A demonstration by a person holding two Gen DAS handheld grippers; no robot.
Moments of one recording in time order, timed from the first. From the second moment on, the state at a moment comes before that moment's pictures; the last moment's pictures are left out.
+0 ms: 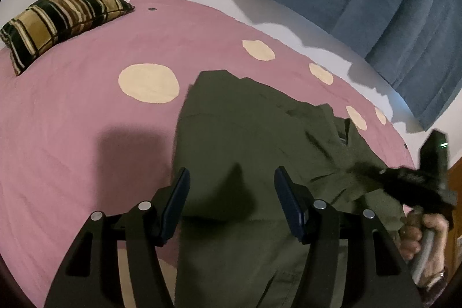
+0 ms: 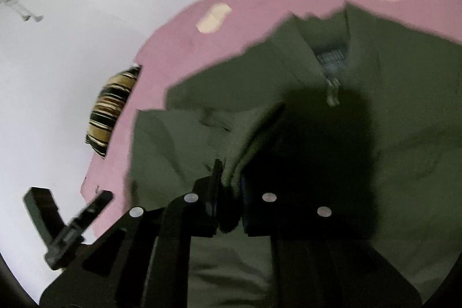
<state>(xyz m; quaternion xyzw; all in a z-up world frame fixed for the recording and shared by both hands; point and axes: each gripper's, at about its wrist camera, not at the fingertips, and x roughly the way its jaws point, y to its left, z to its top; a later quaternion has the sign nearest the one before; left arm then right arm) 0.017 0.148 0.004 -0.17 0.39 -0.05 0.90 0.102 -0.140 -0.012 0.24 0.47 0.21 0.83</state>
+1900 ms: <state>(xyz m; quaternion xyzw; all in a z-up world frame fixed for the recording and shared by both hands) -0.018 0.158 -0.032 -0.13 0.46 -0.11 0.87 -0.089 -0.379 -0.046 0.35 0.40 0.03 0.85</state>
